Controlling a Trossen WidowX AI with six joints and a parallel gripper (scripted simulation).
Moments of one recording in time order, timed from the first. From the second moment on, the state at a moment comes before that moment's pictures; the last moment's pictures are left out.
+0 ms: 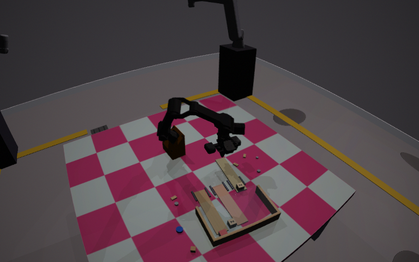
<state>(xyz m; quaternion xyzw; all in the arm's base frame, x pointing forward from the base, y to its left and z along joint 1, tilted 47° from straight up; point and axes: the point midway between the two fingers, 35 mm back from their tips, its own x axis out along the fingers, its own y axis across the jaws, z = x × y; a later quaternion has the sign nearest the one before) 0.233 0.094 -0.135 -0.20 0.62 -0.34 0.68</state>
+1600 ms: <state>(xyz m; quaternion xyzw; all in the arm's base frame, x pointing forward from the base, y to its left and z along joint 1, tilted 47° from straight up) 0.356 0.074 -0.098 -0.18 0.61 -0.36 0.68</state>
